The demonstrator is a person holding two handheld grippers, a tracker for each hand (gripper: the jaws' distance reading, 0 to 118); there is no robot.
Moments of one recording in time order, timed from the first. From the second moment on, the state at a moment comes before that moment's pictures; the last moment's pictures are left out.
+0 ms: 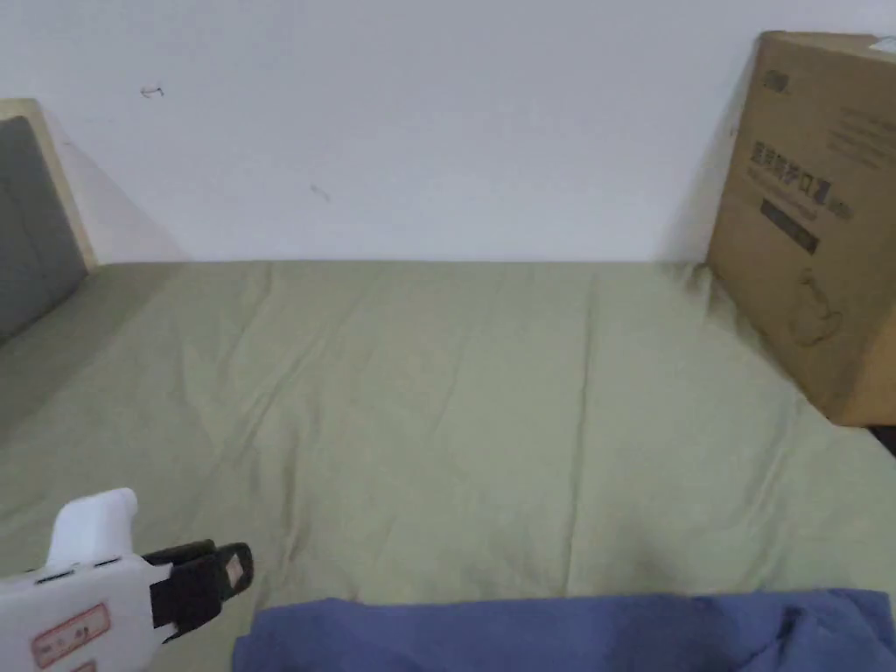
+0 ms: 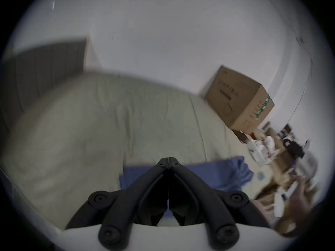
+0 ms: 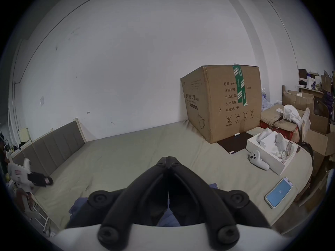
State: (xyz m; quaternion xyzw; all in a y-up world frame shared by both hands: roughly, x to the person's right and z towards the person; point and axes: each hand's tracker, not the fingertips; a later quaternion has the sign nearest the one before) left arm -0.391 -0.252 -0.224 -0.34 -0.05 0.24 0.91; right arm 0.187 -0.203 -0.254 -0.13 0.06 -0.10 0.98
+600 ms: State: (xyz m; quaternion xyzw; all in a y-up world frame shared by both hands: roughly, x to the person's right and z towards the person) left arm -0.454 -0.469 -0.306 -0.41 -0.30 0.60 0.62; right arm 0.110 -0.194 -0.280 -0.22 0.17 -0.05 0.96
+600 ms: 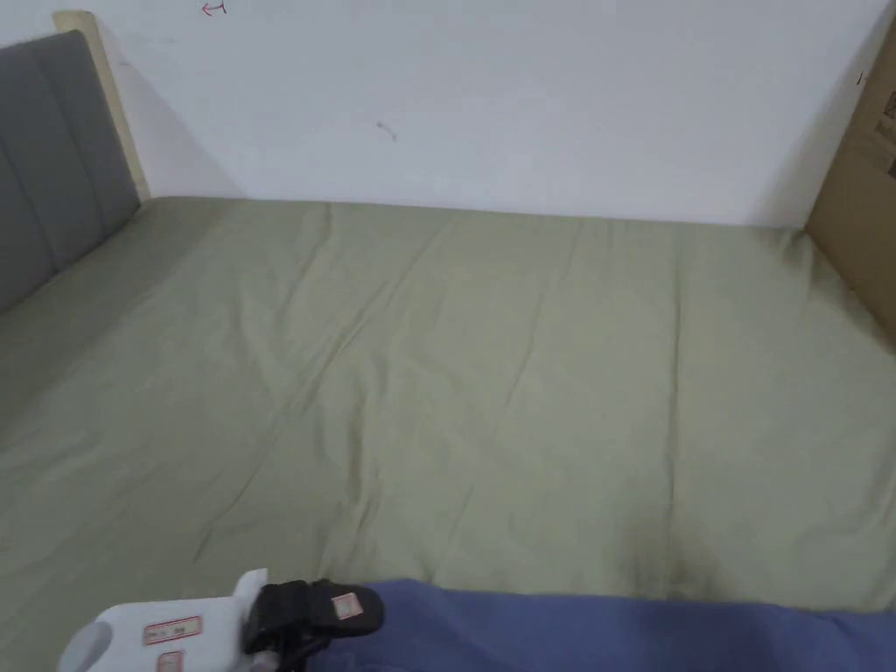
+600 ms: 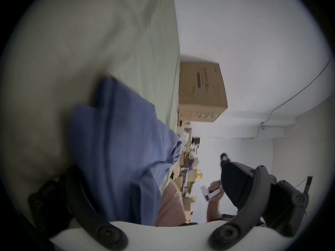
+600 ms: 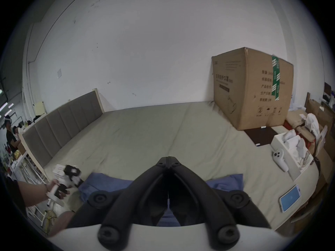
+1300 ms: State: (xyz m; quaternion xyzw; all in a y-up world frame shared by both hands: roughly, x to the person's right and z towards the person) left arm -0.350 -0.302 -0.271 -0.50 0.05 -0.04 0.86; right arm 0.110 -0.198 -0.259 -0.22 0.23 -0.04 0.95
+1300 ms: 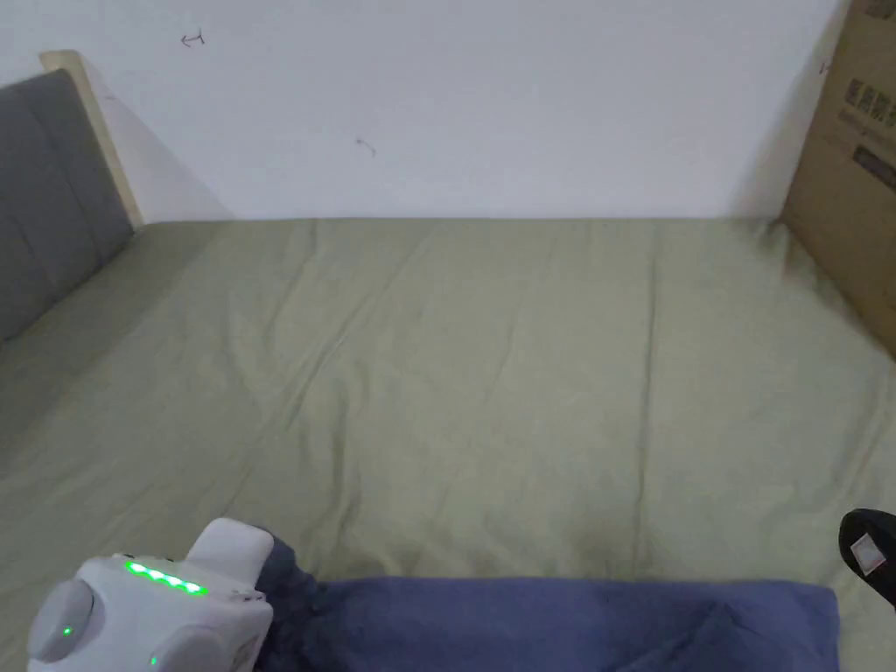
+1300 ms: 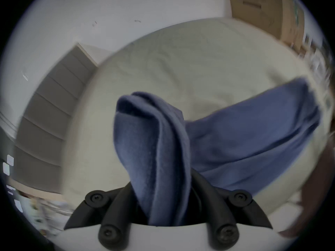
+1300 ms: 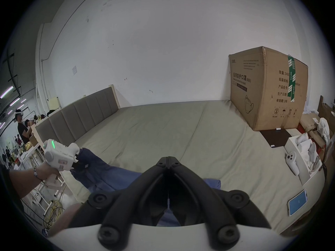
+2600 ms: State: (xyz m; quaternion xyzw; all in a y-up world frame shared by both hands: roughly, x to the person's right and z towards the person) left arm -0.182 -0.330 -0.310 -0.48 -0.30 0.29 0.77; right arm 0.145 -0.217 -0.247 -0.24 0.22 -0.06 0.94
